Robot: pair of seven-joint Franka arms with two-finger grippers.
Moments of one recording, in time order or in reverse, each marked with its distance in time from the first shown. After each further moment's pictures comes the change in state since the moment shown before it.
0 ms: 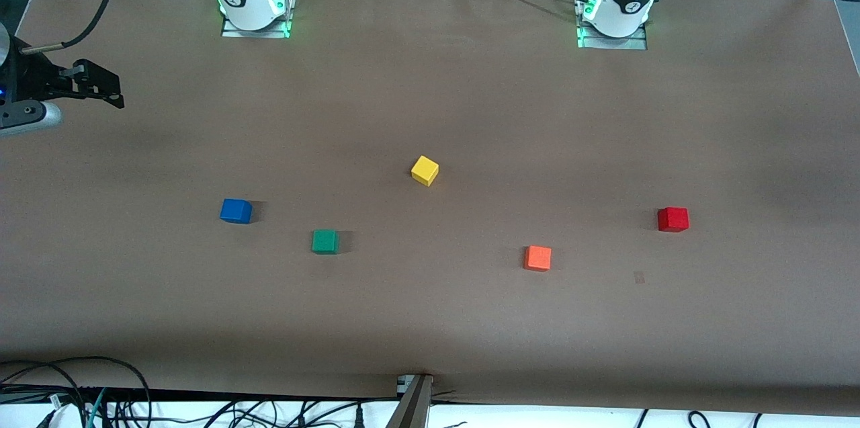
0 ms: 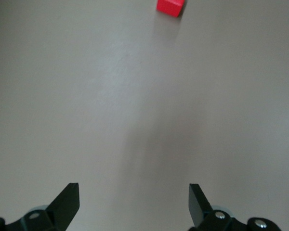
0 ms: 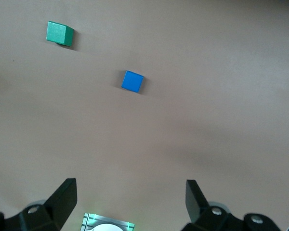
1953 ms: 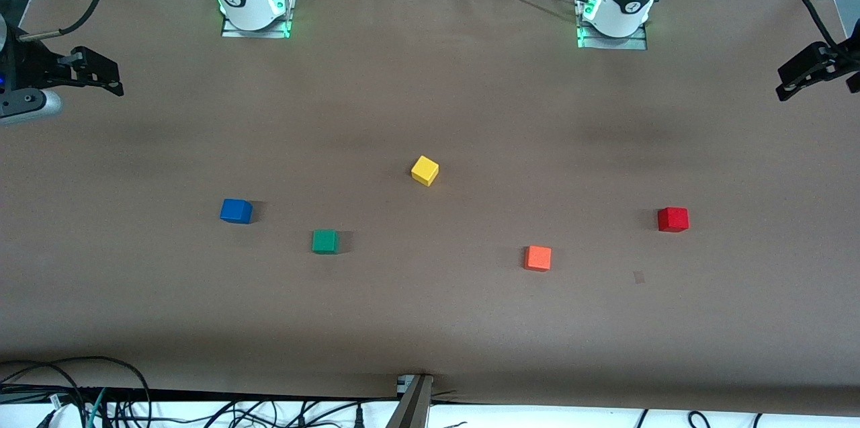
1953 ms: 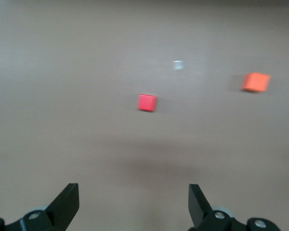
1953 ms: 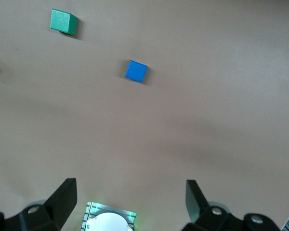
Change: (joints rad) left arm -0.565 -0.561 0.005 -0.140 0.126 -0.358 -1.943; right arm 0.000 -0.016 0.001 0.004 0.004 -0.050 -0.009
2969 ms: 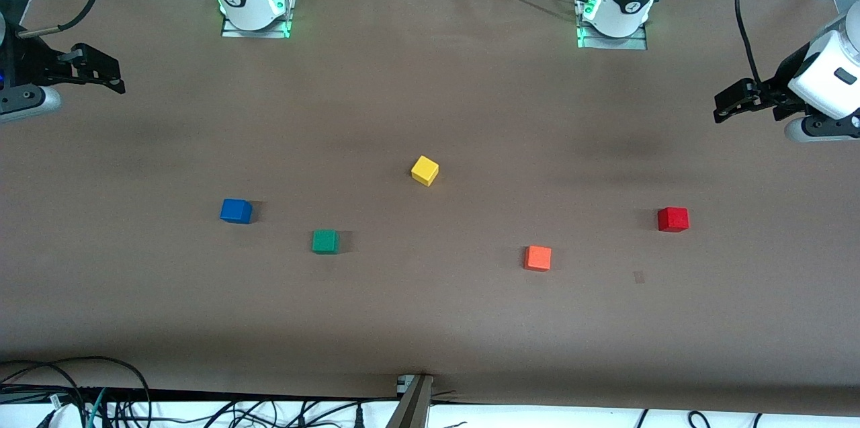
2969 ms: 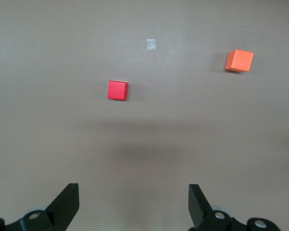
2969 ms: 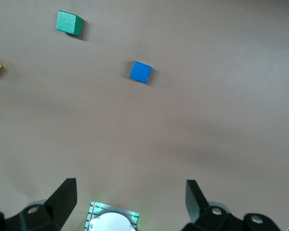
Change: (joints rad) left arm -0.040 0.014 0.027 -0.161 -0.150 0.106 -0.008; right arm 0.000 -0.003 0.001 0.005 0.017 -0.008 0.000
